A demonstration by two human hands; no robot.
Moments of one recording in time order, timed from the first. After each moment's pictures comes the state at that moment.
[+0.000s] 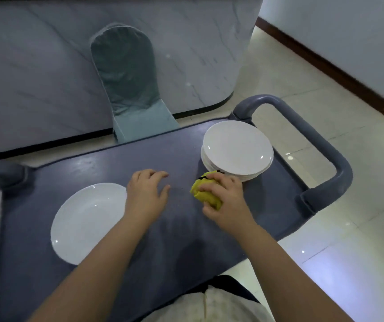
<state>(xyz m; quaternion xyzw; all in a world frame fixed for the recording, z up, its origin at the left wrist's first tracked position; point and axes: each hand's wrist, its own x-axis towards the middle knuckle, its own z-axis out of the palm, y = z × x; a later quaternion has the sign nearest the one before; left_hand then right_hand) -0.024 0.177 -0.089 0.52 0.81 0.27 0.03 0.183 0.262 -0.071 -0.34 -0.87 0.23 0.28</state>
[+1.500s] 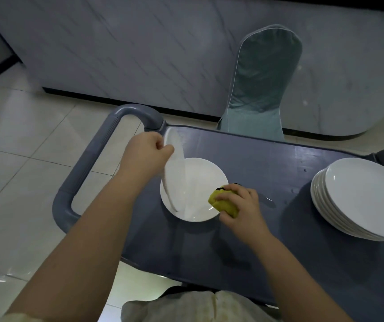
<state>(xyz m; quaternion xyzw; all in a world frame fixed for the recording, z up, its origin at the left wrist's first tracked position) -0.116 0.006 0.023 0.17 0.92 0.34 0.03 0.060 0.189 -0.115 -0.14 -0.91 0.36 0.13</state>
